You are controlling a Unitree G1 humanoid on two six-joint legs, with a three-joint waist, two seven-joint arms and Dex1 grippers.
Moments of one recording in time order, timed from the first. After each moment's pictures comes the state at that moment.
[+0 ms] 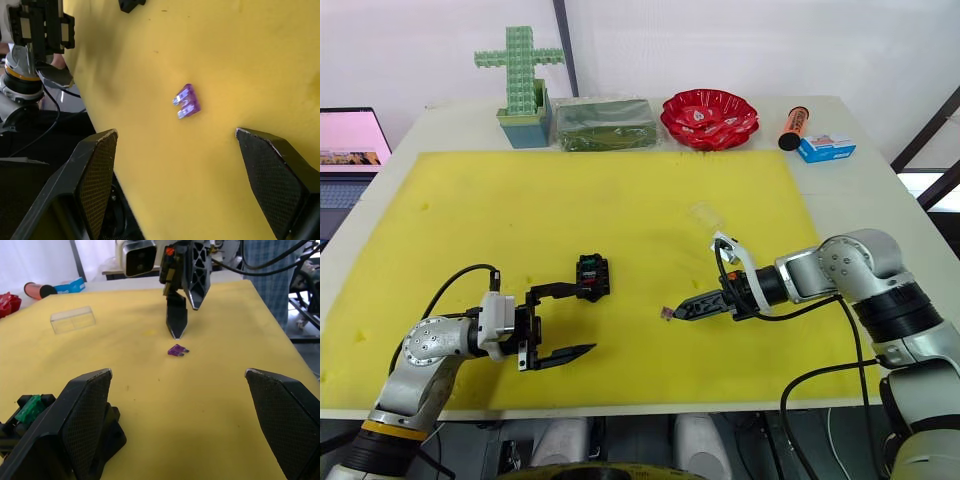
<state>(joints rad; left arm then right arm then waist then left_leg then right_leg) 0.03 0.55 -0.06 -0.14 -0.42 -0.21 -1.20 -0.67 -0.90 0.35 0.10 1.15 1.40 0.80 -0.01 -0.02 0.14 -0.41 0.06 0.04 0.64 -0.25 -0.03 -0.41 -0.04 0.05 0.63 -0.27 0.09</state>
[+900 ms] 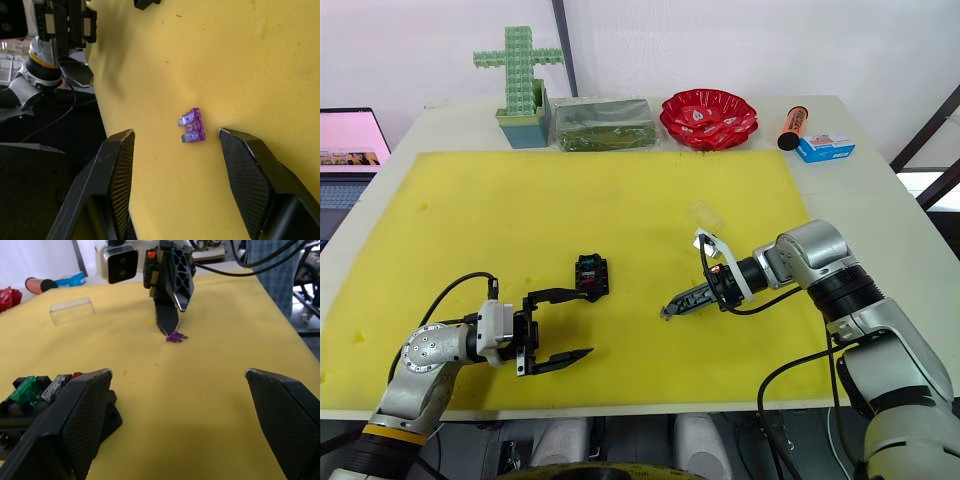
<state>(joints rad) 0.05 0.54 -0.07 -0.08 -0.40 -0.29 -1.21 -0.79 -0.75 0.47 0.26 0.72 1.35 1.24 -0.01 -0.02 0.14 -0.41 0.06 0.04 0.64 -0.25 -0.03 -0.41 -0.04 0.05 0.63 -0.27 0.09</state>
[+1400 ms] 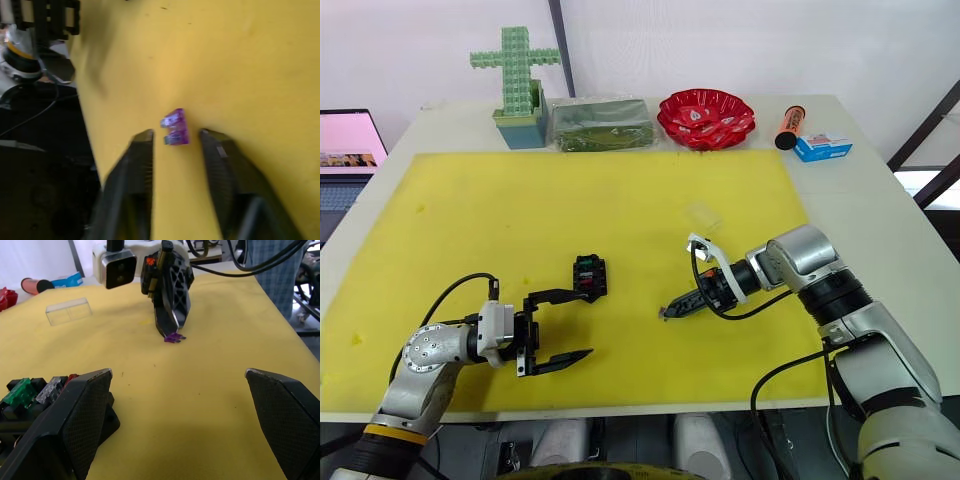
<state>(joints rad) 0.04 0.54 -0.07 -0.07 -0.40 -0.30 -1.22 -0.76 -0.70 0.46 0.24 0.62 1.32 1.23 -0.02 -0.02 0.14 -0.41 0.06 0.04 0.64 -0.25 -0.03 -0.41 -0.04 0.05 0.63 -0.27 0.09</state>
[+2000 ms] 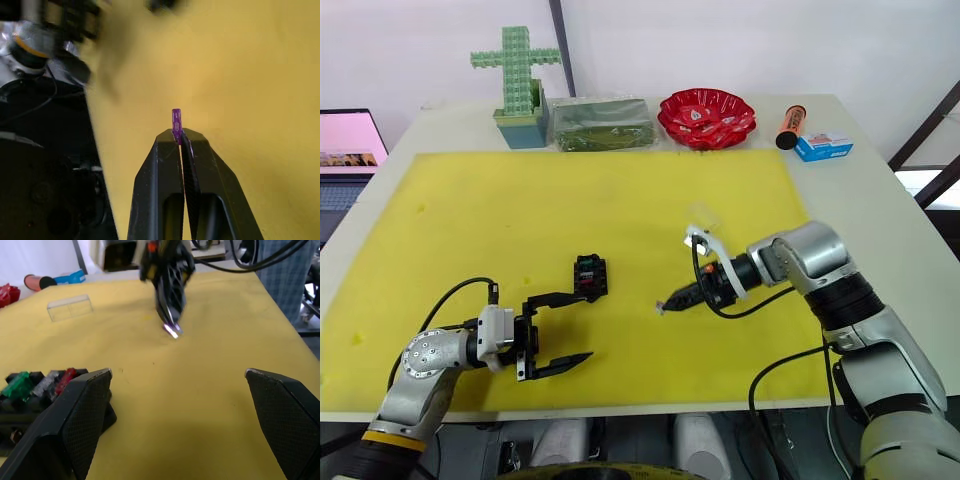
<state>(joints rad) 0.10 0.54 -0.05 -0.10 -0.41 -0.28 -1.18 -0.76 -0.71 0.33 0.00 0.64 1.29 1.21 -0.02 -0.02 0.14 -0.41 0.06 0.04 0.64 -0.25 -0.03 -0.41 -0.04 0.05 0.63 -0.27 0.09</state>
